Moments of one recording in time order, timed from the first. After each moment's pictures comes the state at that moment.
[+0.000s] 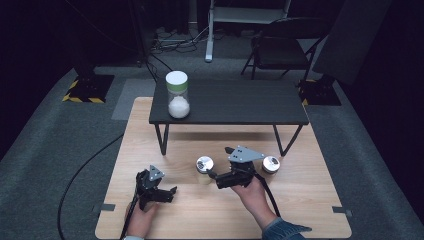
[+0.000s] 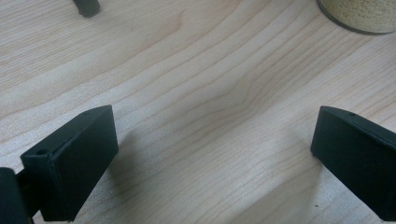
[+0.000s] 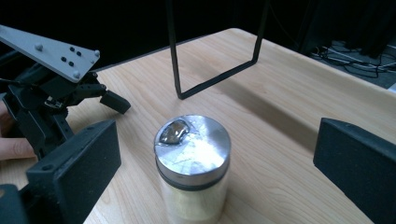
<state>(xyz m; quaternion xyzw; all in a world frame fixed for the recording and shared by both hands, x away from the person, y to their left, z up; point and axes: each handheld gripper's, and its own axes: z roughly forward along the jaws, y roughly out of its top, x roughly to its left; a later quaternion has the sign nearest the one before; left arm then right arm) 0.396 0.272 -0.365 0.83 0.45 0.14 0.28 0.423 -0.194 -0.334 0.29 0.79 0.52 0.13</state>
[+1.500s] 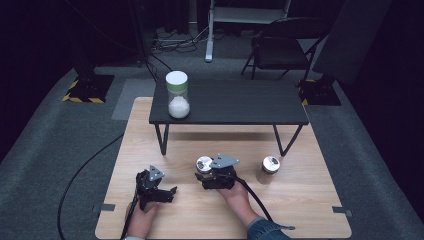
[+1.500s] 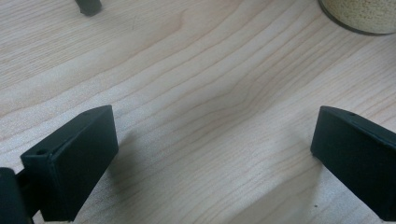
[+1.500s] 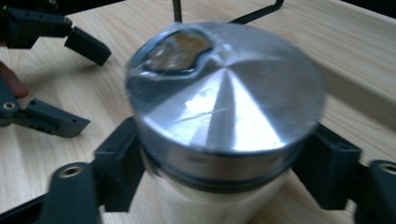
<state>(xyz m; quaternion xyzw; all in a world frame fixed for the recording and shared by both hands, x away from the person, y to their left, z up) 0.395 0.270 -0.365 0.83 0.46 0.15 0.28 0.438 -0.144 -0.387 0.29 0.83 0.47 0.12</state>
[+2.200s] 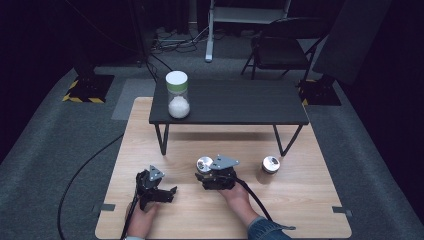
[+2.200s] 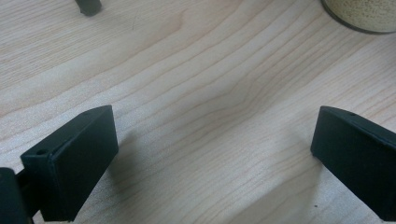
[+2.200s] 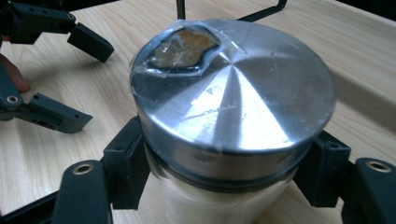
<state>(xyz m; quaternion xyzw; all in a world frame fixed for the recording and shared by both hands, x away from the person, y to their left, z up) 0.395 0.270 -0.365 0.83 0.46 0.15 0.28 0.436 -0.146 -0.387 0.29 0.83 0.46 0.12</state>
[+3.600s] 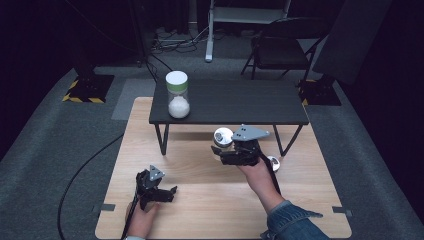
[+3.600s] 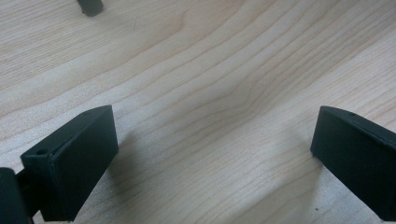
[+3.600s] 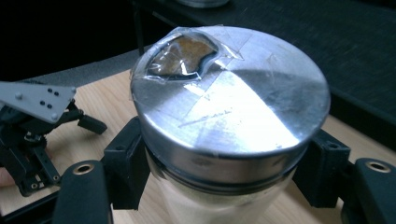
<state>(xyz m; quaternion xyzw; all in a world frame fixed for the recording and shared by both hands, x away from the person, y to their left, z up) 0.395 0.269 -0.365 0.83 0.46 0.15 0.28 0.449 -0.202 -0.265 0.29 0.80 0.49 0.16</state>
